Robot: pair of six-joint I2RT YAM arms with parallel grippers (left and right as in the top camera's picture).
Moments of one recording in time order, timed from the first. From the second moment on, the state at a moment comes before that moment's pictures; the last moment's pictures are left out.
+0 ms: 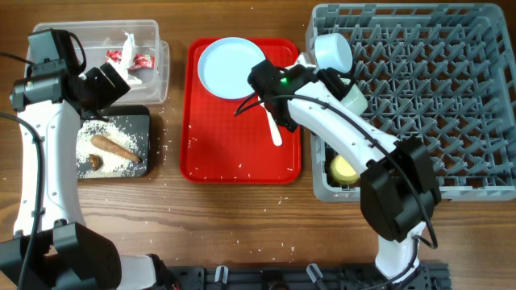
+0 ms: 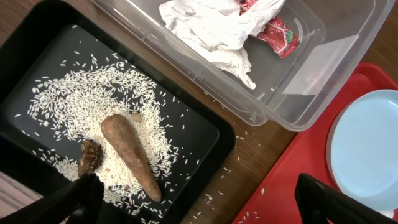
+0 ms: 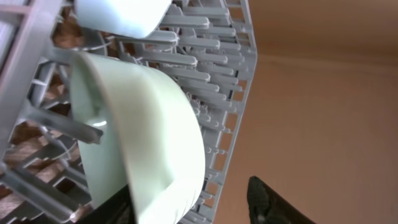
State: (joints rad) left arm 0.25 1.59 1.45 -0.96 -0.04 -0.43; right arm 0.62 2.01 1.63 -1.24 1.12 0.03
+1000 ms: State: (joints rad) left arm 0.25 1.59 1.45 -0.96 -0.04 -0.43; right arm 0.64 2.01 1.85 -0.85 -0.16 -0.08
